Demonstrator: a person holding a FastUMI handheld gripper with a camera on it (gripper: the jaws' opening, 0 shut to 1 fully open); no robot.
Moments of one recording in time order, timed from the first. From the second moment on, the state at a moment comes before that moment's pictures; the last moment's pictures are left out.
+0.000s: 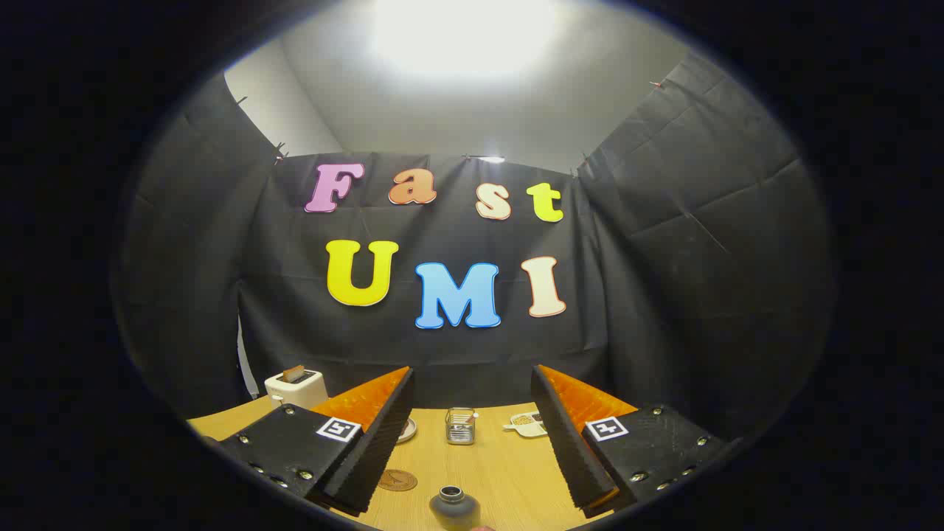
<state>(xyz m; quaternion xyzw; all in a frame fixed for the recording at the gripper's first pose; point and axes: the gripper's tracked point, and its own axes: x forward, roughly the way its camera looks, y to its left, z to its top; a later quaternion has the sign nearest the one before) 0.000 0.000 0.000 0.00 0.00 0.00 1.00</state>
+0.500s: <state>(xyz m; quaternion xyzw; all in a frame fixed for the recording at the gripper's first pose) 0.003 0.013 -0.002 0.01 -0.01 0.02 1.00</state>
